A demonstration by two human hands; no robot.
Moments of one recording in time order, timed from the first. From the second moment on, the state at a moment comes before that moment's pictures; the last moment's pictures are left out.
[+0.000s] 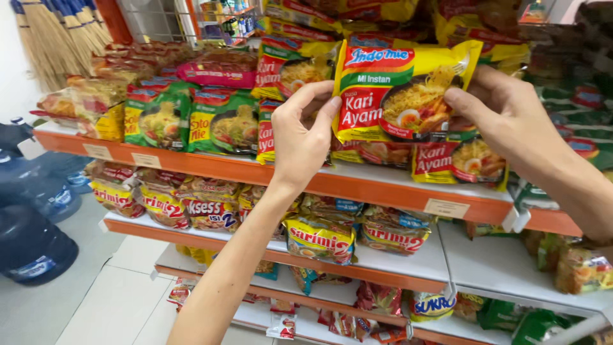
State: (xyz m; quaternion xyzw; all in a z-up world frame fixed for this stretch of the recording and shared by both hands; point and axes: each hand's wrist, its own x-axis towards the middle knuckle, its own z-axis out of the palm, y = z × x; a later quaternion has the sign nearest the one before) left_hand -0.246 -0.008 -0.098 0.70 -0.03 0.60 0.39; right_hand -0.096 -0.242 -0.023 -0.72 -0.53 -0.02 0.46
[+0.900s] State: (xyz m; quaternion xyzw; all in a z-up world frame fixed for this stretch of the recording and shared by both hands) left_hand -0.277 0.219 -0.029 0.76 0.02 0.55 0.34; right_hand -0.106 0.027 0.032 -0.61 -0.55 0.05 0.57
